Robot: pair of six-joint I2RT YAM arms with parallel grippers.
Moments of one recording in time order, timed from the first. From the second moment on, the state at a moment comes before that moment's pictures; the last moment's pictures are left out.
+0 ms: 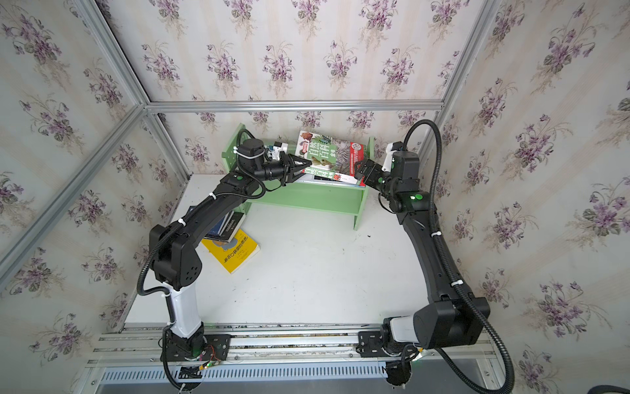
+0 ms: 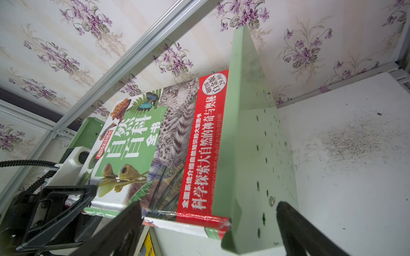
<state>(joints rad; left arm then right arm) -0.43 1.97 1.86 -0.07 0.74 -1.28 0.06 1.38 1.44 -0.47 -0.23 0.55</state>
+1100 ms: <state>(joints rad) -0.43 1.94 1.80 -0.05 0.71 -1.29 0.15 1.37 1.22 -0.25 -0.01 0.59</state>
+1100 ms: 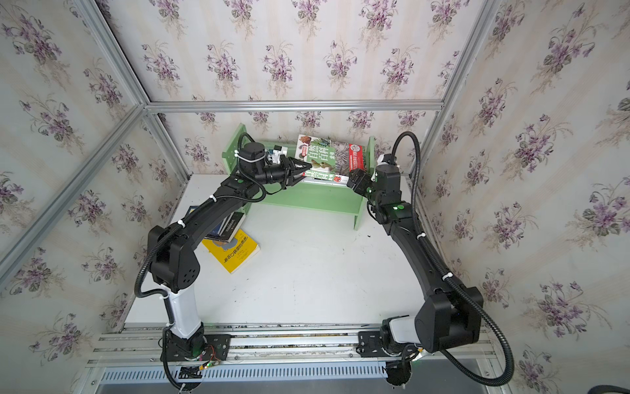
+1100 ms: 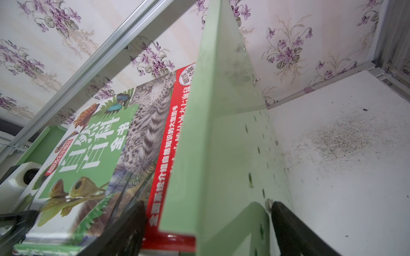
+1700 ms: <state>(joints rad) -0.34 1.90 1.80 -0.14 0.71 -1.23 0.15 1.29 1.14 -0.23 0.10 0.63</state>
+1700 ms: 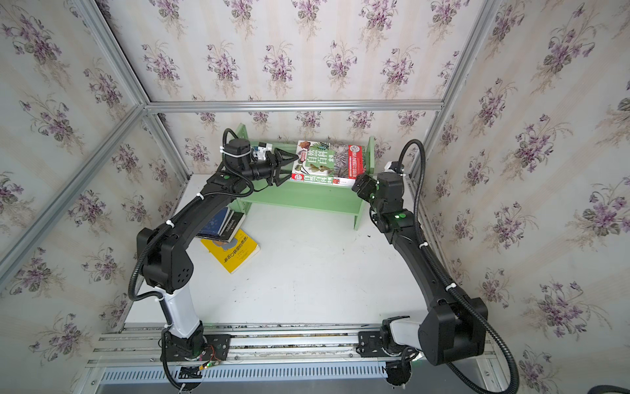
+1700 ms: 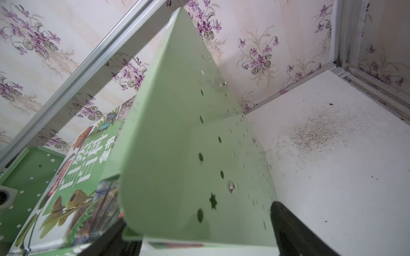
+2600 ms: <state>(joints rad) -0.35 1.95 1.91 -0.25 0.66 -1.06 0.15 1.28 1.14 -0.25 0.10 0.65</state>
